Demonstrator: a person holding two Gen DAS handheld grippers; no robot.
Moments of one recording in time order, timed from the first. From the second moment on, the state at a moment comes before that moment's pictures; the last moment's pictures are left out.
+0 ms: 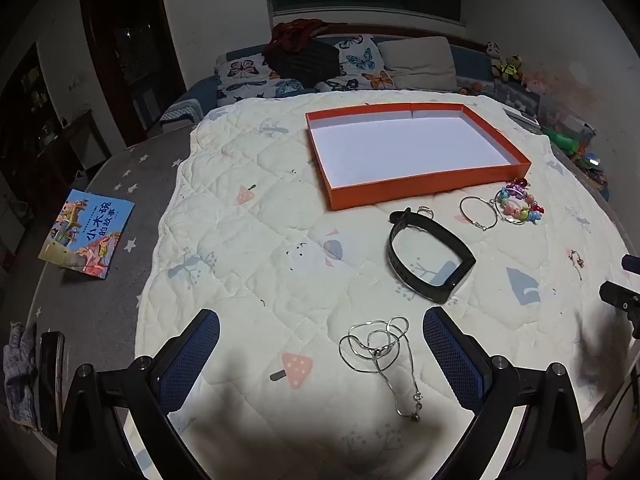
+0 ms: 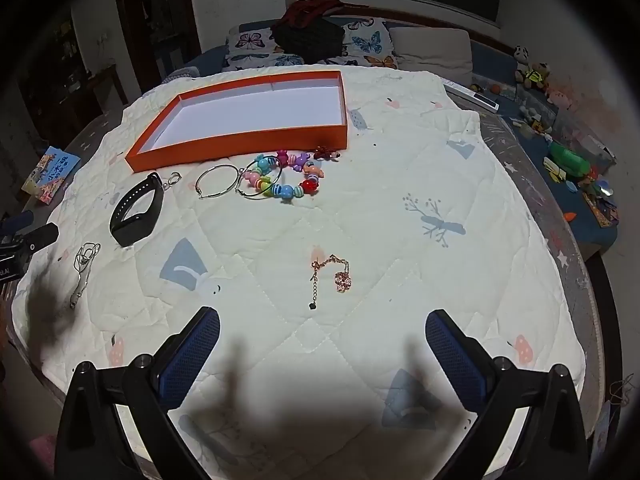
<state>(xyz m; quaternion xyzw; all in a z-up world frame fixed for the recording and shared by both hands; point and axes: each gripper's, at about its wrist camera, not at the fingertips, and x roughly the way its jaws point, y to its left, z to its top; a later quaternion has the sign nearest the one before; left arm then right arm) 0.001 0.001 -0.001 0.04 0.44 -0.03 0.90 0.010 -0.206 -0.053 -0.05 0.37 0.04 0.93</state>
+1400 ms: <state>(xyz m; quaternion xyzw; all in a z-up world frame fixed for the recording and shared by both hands) 0.006 -0.005 -0.017 0.04 0.47 -0.04 0.88 0.013 -0.200 -0.052 -0.04 0.37 0.05 0.93</state>
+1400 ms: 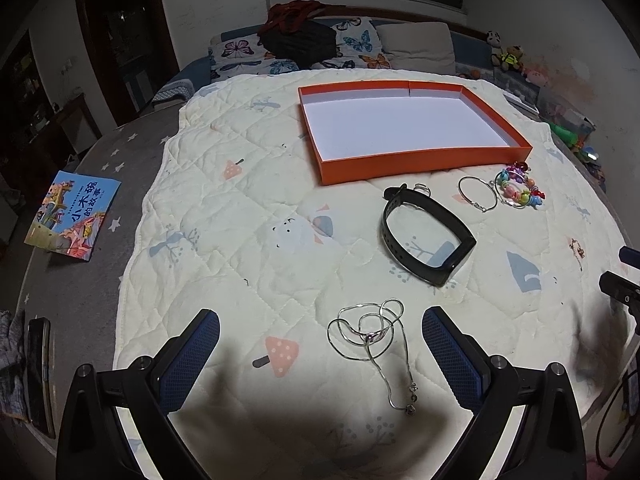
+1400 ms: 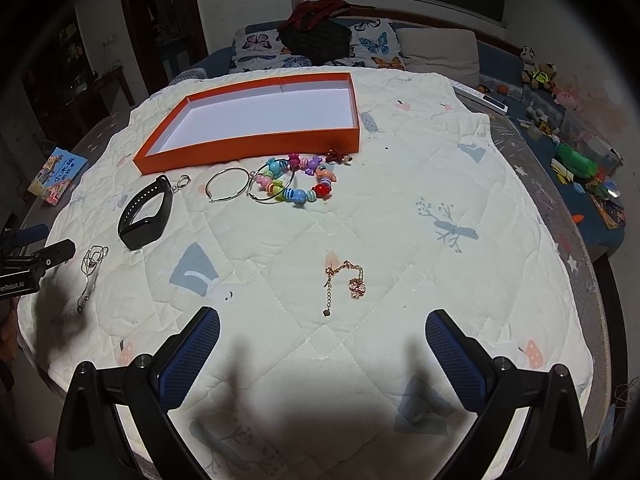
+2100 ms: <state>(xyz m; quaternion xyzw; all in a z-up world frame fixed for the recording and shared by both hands) 0.008 -0.020 -0.016 0.03 0.48 -0.06 0.88 0.013 -0.204 -0.055 -0.05 0.37 0.06 0.92</state>
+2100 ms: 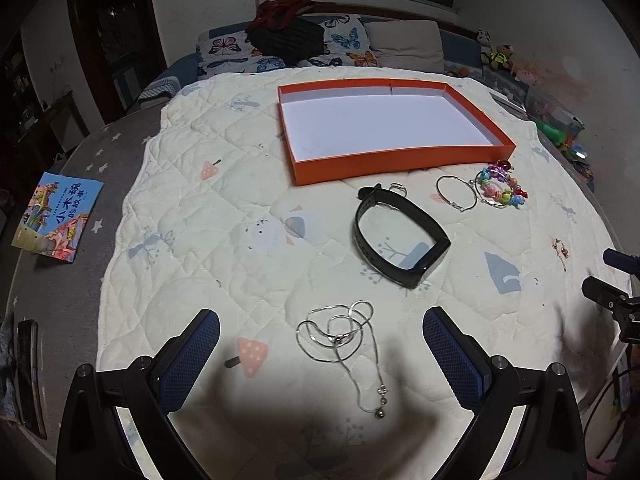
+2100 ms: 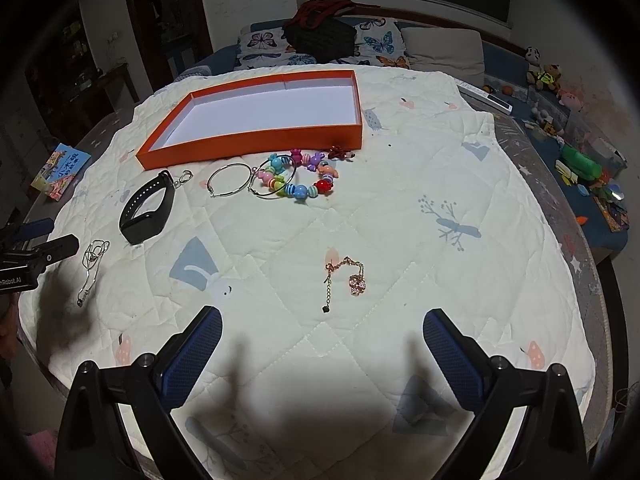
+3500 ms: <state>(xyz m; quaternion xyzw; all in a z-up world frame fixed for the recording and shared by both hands) 0.115 -0.107 -0.069 -0.01 0.54 -0.02 0.84 0.043 -0.237 -0.070 -0.03 0.39 0.10 0.91</state>
